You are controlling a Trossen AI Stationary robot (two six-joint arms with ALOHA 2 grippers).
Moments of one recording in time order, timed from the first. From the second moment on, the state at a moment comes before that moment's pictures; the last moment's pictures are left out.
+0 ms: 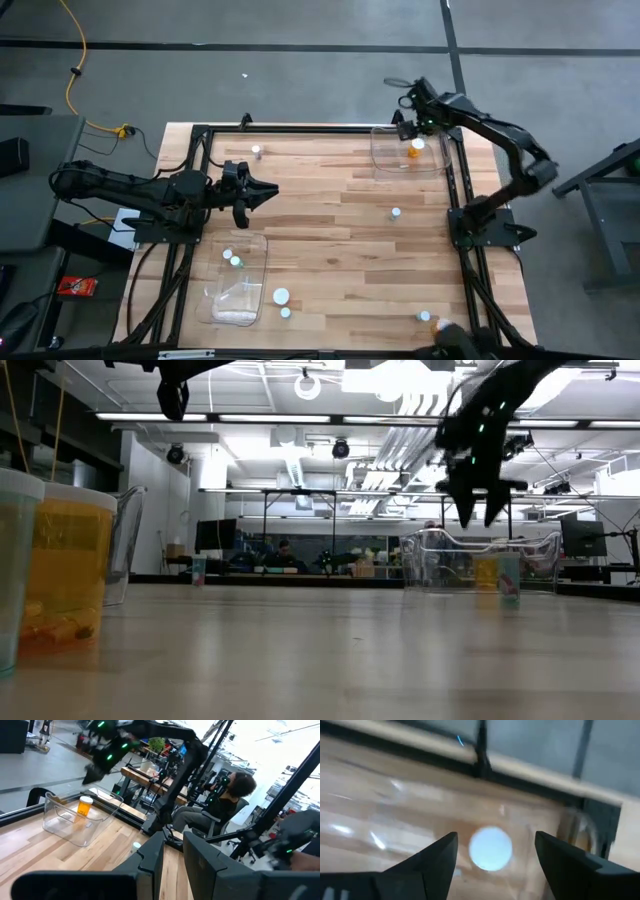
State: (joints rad) left arm 0.00 0.79 0.51 0.28 -0.27 -0.45; right arm -0.94 1.44 1.16 -0.86 0.18 0.27
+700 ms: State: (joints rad) left arm 0.16 0.79 0.52 0.29 -0.10 -0.43; right arm -0.12 0.80 0.60 0.15 0.09 0.44
